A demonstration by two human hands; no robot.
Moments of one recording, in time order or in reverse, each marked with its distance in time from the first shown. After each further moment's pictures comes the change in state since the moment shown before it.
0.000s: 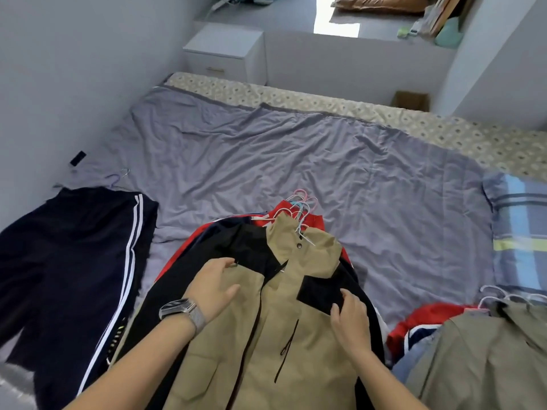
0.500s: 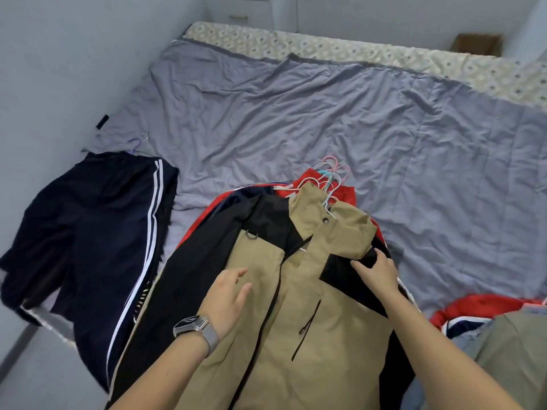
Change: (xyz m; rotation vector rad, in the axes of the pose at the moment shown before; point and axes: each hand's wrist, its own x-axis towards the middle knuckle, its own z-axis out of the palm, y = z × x) left_hand -0.028 -0.031 0.055 -0.075 -0.024 -0.173; right_hand 0.098 0.019 0.026 0.127 -0.169 0.161
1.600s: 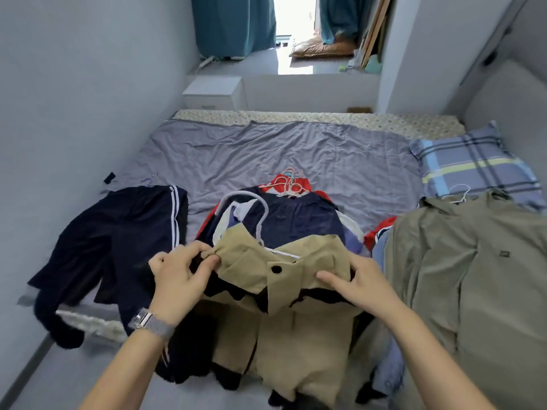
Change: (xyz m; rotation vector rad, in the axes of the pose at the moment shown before) left_hand -0.350 -0.062 -0.137 0.010 0.460 0.520; right_hand -0.522 0.018 -0.045 0.136 0.173 -0.646
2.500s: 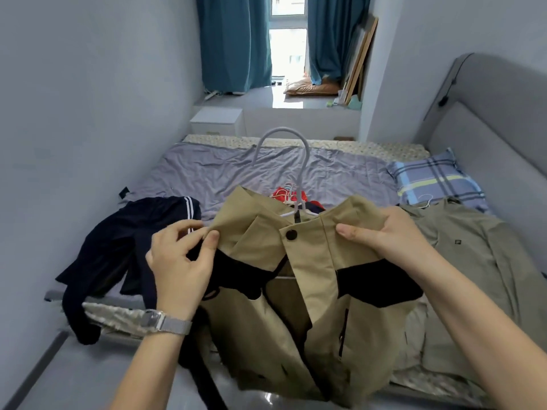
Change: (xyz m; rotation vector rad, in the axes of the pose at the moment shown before) left_hand -0.123 0.042 -0.144 -0.136 0.432 0.039; right_hand -0.156 -0.201 -0.065 0.413 0.042 -0.001
